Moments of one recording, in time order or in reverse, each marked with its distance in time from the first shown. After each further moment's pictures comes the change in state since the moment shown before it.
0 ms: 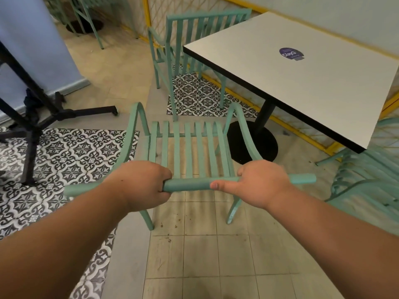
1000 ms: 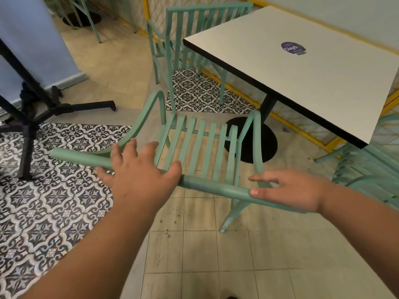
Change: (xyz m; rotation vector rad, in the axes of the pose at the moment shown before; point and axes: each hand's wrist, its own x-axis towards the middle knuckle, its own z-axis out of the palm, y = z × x) left_hand -0.015 0.044 0.013 -0.364 0.349 -0.653; right_hand -0.027 0.068 0.002 0.345 -0.303 -0.066
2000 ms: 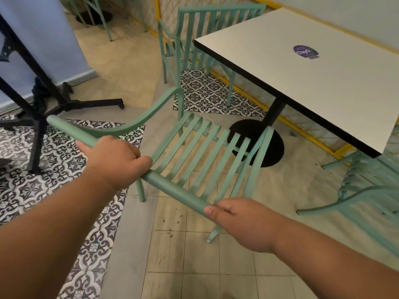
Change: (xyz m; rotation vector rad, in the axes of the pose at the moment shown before) left_hand 0.063 -0.061 -0.027 0.165 -0.009 0.171; right_hand 0.002 -0.084 0.067 0.218 -0.065 -0.124
